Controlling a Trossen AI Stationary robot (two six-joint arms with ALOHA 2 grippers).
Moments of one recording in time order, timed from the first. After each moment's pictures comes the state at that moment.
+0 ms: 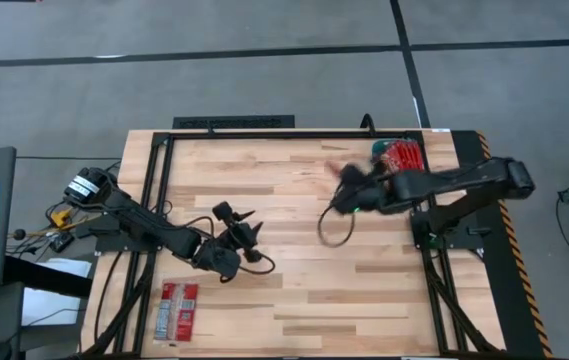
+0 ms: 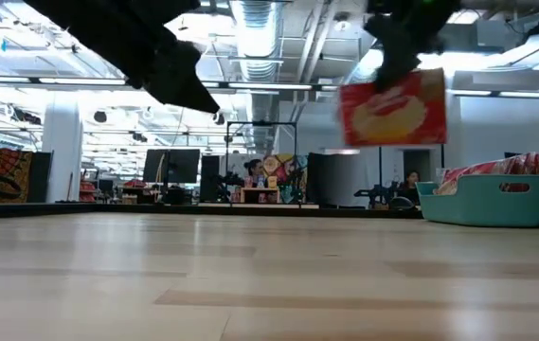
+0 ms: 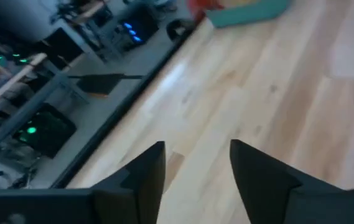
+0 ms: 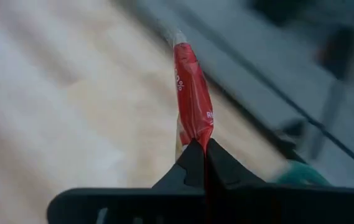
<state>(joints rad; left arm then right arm) -0.44 1.54 0.78 0.13 -1.17 -0.12 0.12 1.34 1.12 -0.84 0.78 0.55</state>
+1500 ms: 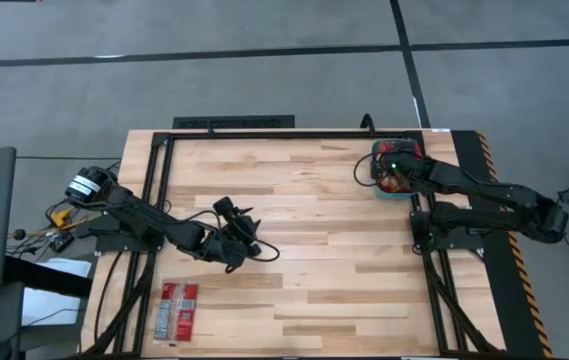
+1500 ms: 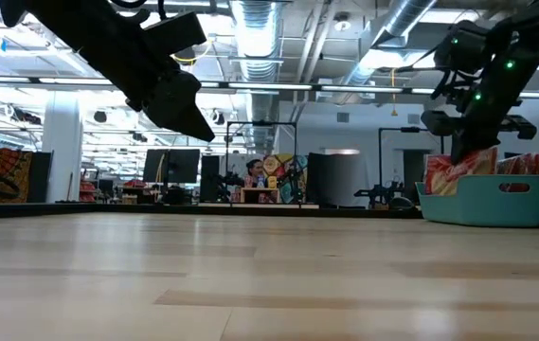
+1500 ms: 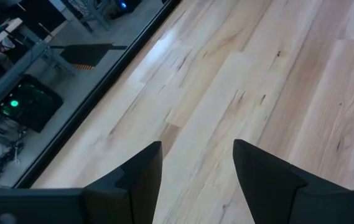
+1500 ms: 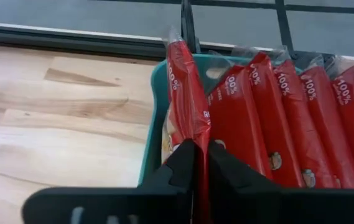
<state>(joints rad) -0.36 1.54 0.78 -0.02 -1.03 -0.26 -0.59 0.86 0.50 -0.54 0.60 0.67</state>
